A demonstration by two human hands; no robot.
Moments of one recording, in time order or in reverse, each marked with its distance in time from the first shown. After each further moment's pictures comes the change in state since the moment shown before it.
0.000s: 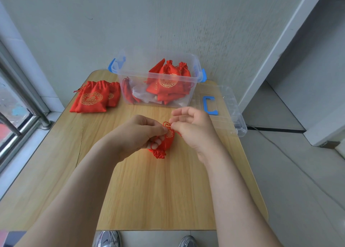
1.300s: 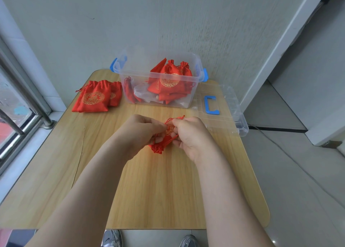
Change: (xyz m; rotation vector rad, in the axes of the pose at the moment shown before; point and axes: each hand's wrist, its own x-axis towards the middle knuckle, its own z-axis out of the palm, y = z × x) left_hand 0.008 -0.006 0.006 -0.119 0.183 -0.018; right_hand 0.008 0.001 0.025 0.104 -0.005 0.284
